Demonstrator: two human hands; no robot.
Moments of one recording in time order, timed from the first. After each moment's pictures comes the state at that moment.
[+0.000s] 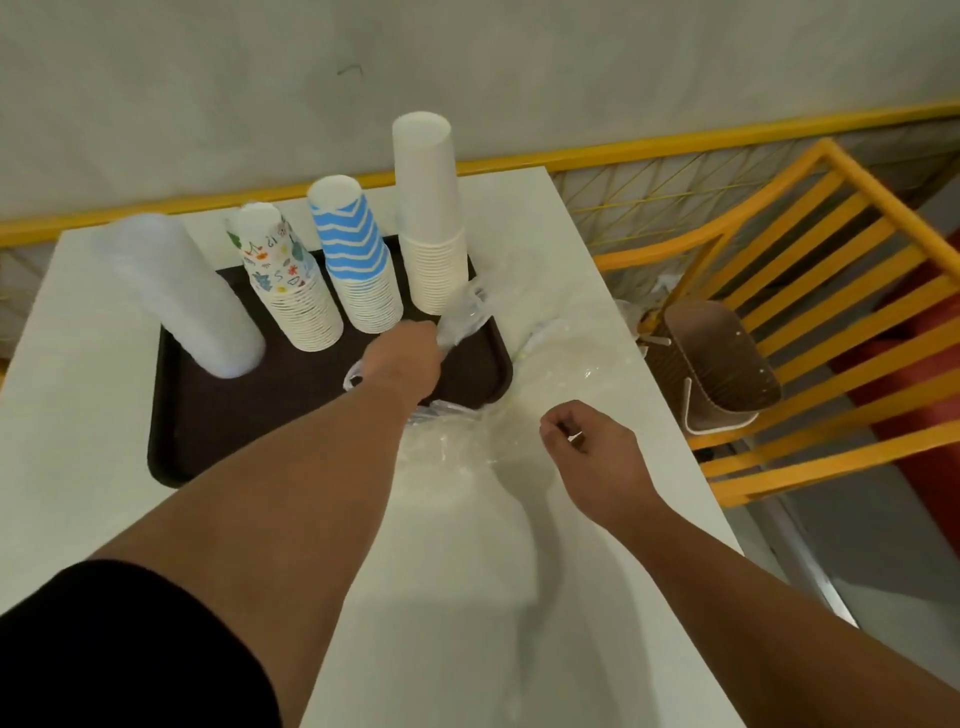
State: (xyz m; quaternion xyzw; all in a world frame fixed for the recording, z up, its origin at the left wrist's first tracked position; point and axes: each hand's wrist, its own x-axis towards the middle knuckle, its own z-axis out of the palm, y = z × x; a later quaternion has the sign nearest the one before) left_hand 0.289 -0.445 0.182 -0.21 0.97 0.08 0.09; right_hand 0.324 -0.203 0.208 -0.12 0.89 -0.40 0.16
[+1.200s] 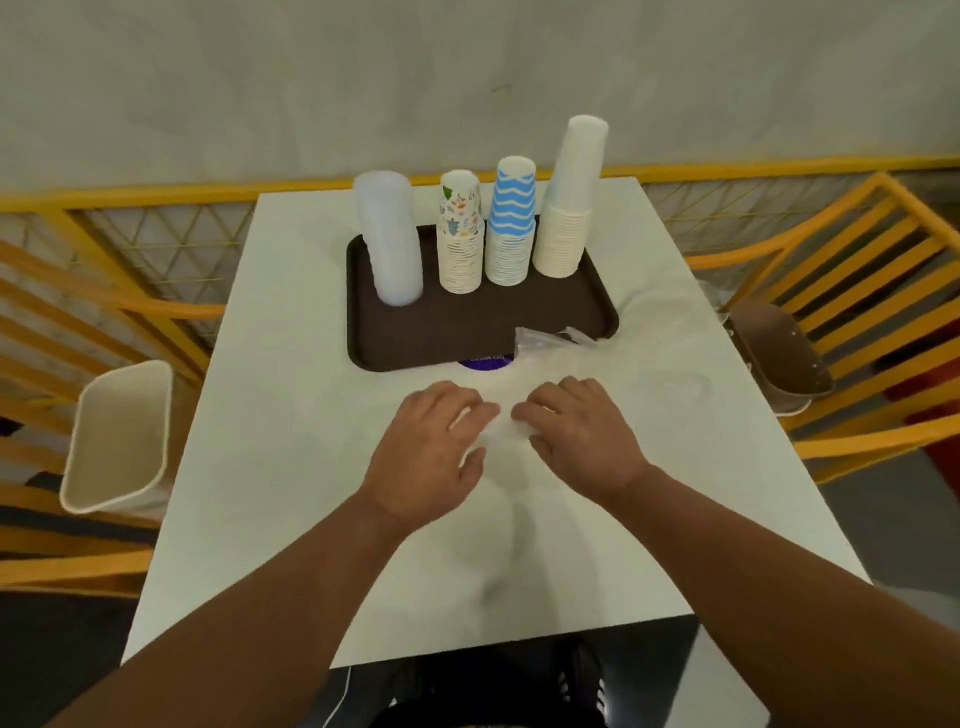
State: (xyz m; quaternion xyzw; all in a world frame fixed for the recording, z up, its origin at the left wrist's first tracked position) left_hand 0.607 -0.452 0.225 -0.01 0.98 0.12 -0.17; right_hand 0.482 -0.284 0.229 -0.52 0.85 -0.09 -0.07
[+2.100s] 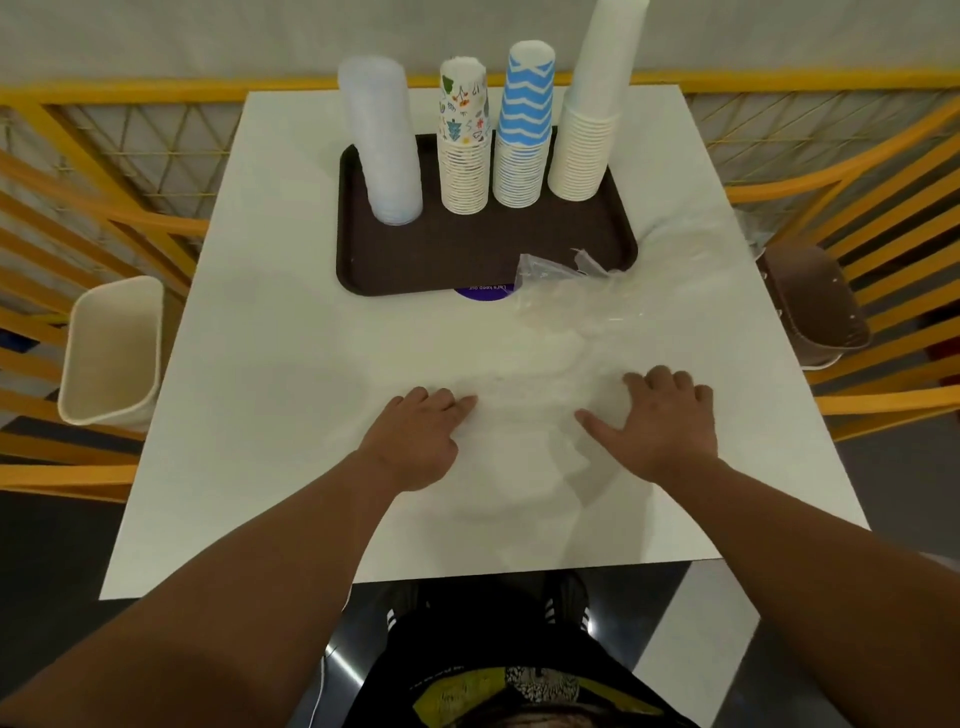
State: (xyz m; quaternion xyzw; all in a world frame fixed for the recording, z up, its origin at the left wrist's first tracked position) left_hand 0.616 -0.442 0.146 -0.08 0.98 0.09 0.14; right_hand 0.458 -0.202 0.171 -0.27 0.96 0.09 0.08
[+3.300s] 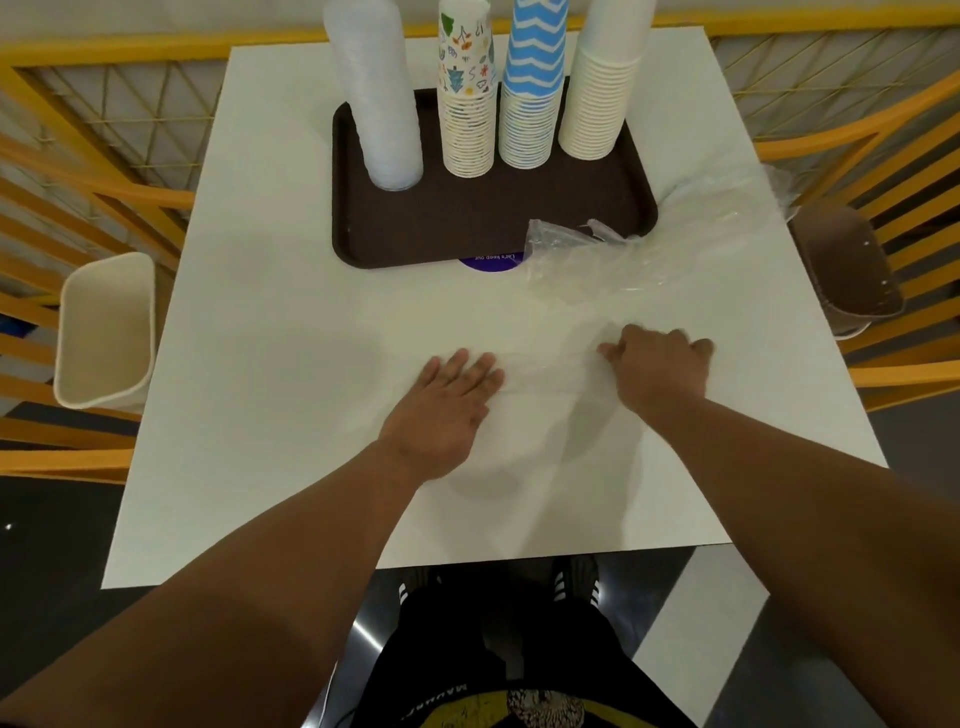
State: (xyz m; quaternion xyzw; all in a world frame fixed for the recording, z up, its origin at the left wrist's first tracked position) left_hand 0.609 -0.432 0.128 -0.06 0.98 0.10 0.15; right_hand 0.433 -0.246 0.154 -0.19 0.98 0.04 0.08
